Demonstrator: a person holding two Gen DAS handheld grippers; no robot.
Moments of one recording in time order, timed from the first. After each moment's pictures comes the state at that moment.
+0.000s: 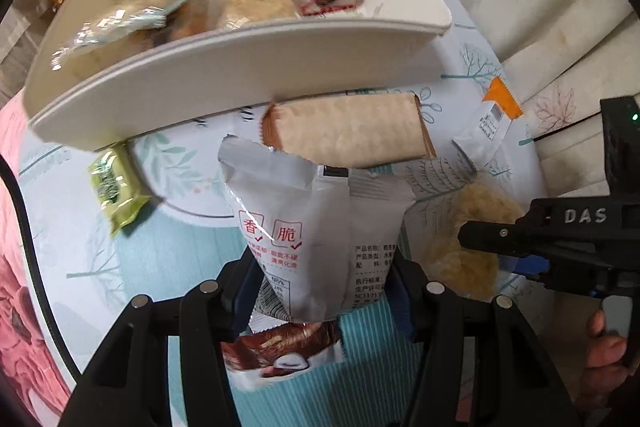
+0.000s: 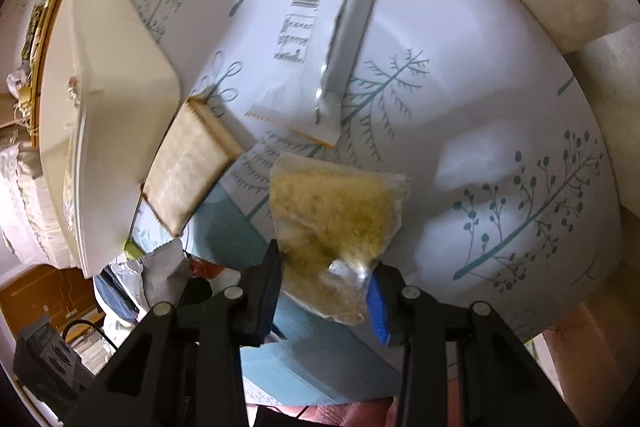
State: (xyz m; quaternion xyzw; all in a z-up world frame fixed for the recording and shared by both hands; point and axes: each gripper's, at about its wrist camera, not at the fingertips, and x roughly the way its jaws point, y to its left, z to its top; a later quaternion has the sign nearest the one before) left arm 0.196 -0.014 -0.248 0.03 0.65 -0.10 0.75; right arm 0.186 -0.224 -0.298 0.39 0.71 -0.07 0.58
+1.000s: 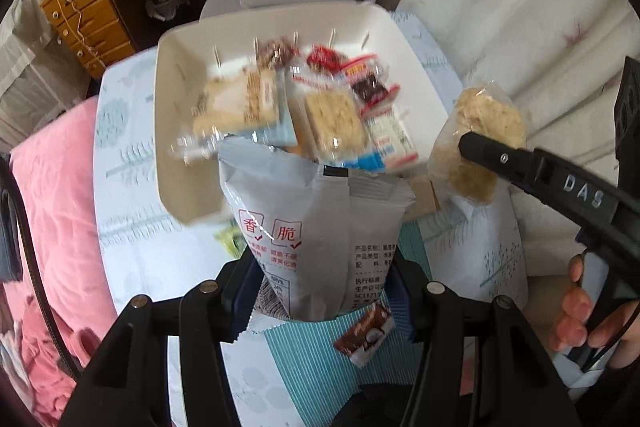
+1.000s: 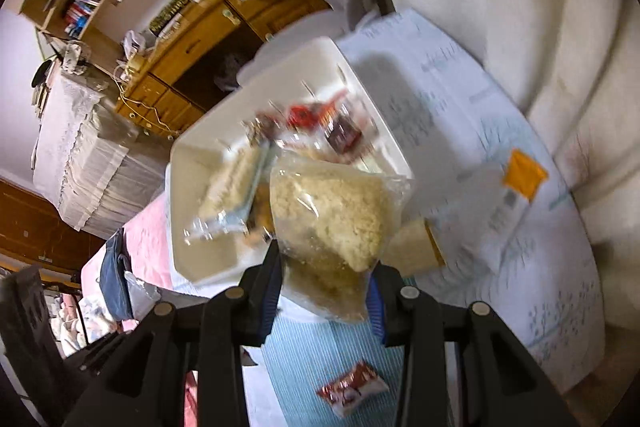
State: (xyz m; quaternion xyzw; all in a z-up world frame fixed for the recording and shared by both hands) left arm 0.259 0.075 -0.118 0.04 0.62 -0.14 0.77; right arm 0.240 -0.138 -0.140 0.28 0.54 0.02 0.80
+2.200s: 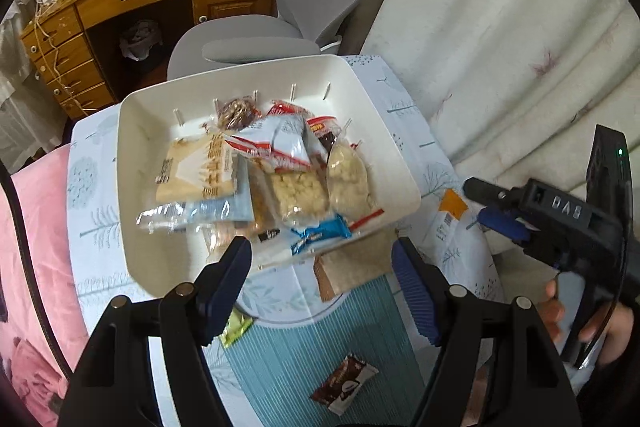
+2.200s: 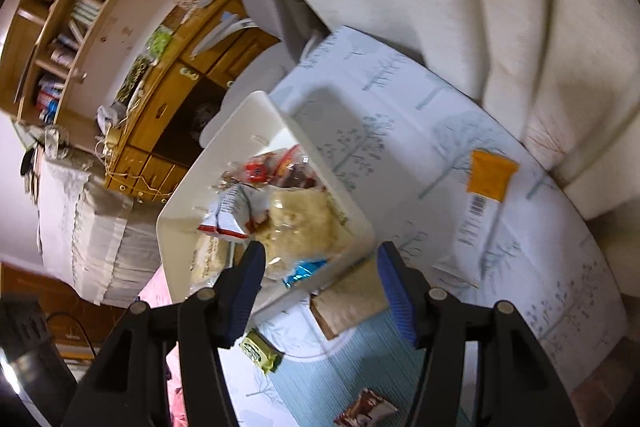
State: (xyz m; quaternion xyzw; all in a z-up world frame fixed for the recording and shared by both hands) left arm 0.279 0.043 -0.110 0.02 0.57 -0.19 0.80; right arm 0.231 -0.202 -0.157 0.39 0.51 -0.07 0.76
